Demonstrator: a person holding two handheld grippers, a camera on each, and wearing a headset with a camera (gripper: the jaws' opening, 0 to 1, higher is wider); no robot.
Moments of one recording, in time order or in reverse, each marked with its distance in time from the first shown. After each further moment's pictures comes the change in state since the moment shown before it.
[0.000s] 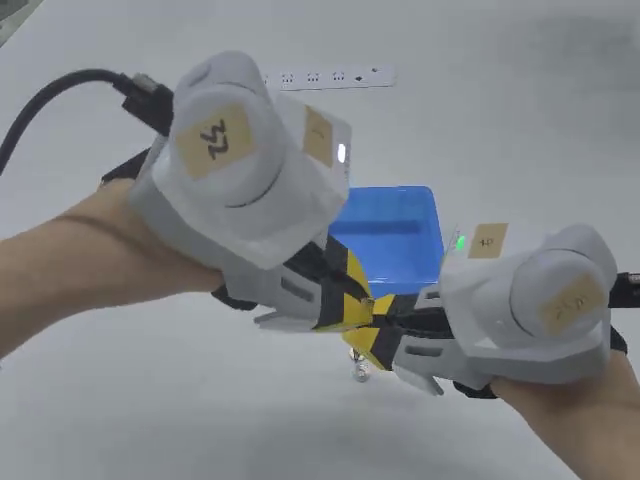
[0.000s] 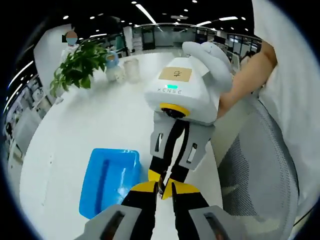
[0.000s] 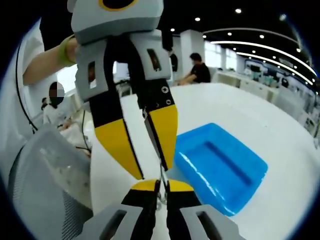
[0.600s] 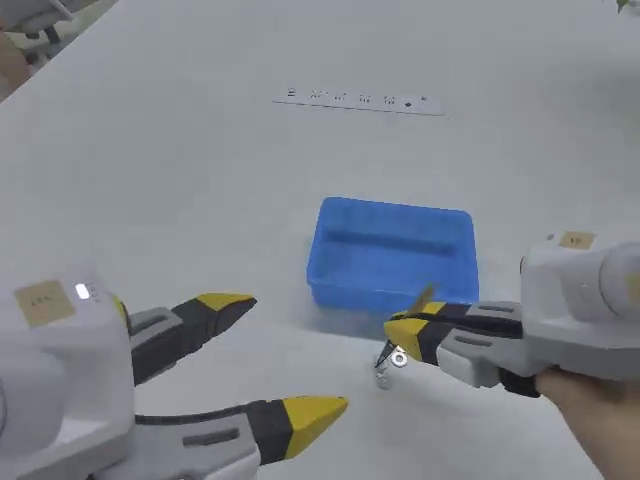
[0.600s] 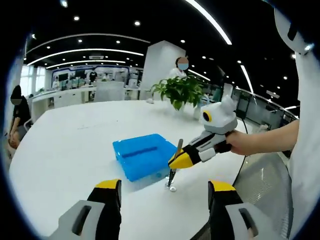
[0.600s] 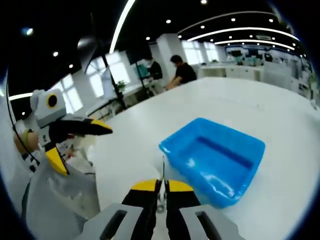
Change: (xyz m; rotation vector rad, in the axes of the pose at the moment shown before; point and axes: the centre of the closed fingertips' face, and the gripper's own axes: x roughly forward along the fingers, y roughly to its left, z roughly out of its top) left arm -0.068 -0.029 -0.063 -0.604 -0.487 0.590; right arm -0.012 -0.011 0.006 0.229 -0.087 0.023
